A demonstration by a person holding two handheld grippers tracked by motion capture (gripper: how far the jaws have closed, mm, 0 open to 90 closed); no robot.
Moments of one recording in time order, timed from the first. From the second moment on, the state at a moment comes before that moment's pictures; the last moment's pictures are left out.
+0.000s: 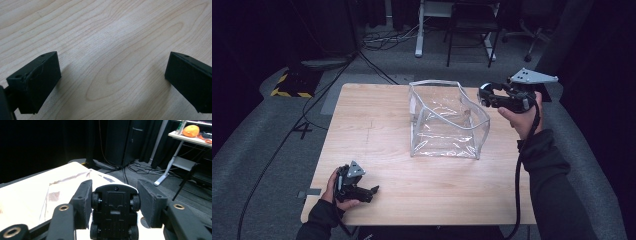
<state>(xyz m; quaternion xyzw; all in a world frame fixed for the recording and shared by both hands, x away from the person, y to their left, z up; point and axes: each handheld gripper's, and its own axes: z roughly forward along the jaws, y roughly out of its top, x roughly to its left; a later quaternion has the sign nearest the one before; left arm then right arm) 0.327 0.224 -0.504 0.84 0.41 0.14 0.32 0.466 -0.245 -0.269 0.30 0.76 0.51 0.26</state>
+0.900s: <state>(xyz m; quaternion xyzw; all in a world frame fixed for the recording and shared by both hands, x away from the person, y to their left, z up) 0.327 0.224 -0.505 0.84 0.41 0.13 0.32 0.483 -0.198 -0.286 0.28 0.79 0.49 0.23</state>
